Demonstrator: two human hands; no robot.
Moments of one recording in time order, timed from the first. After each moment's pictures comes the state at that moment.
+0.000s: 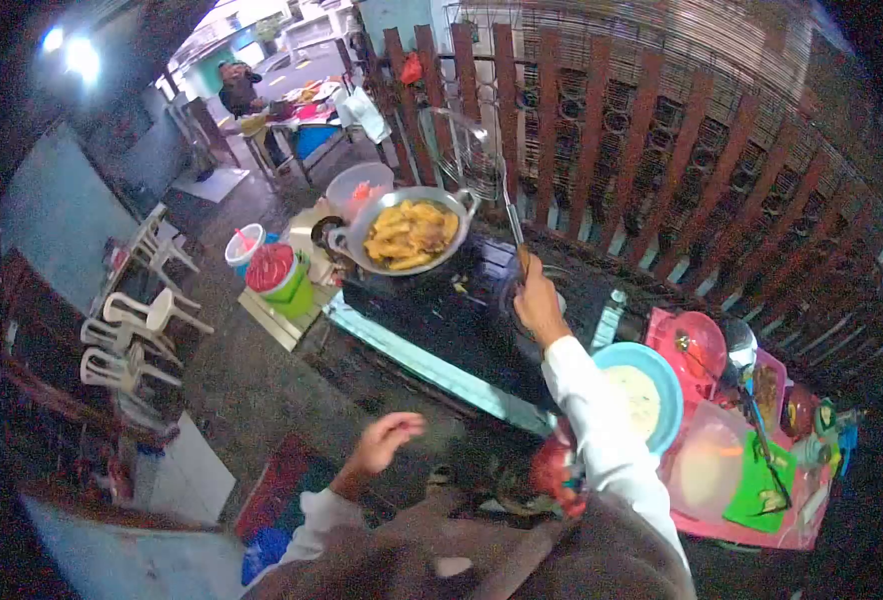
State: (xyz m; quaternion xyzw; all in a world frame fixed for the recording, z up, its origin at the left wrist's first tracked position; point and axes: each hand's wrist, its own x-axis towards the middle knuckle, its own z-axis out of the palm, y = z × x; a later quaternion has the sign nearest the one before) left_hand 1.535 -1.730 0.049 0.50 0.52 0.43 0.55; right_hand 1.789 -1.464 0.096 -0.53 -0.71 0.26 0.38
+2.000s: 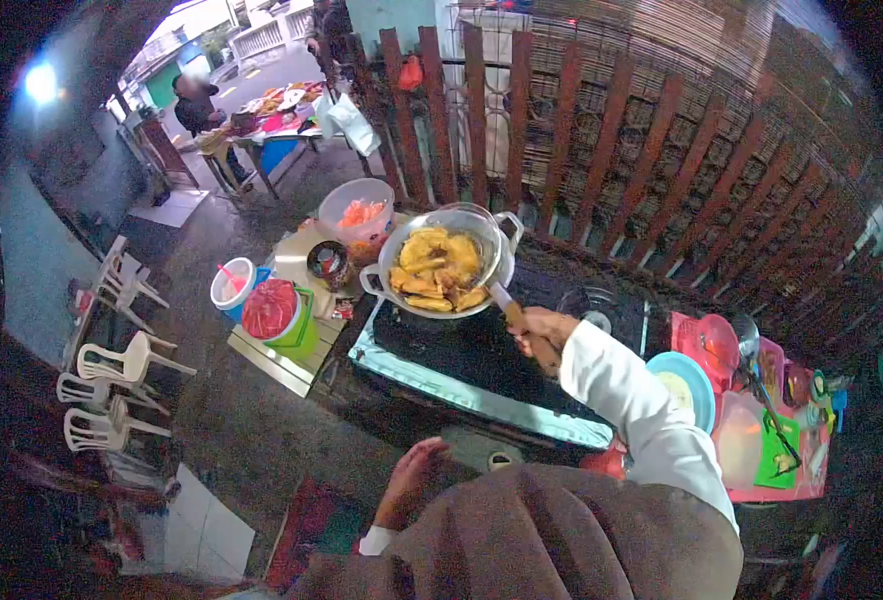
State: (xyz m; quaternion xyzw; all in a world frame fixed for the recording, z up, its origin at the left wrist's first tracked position) left_hand 1.383 -1.690 0.044 0.26 0.44 0.49 0.70; right_hand 1.652 -1.384 0.056 -0.47 -0.42 0.77 0.10
